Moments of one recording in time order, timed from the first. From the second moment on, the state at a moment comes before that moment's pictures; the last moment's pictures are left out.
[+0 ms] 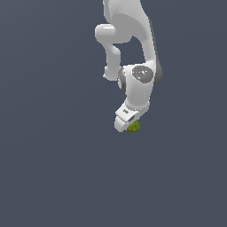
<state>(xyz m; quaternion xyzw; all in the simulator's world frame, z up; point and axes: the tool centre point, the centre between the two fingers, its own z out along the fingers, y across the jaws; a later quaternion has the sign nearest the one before) -0.021 0.091 0.118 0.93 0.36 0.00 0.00</state>
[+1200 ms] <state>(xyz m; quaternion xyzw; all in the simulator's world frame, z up) -0.138 0.113 0.234 0.93 0.36 0.00 0.00</state>
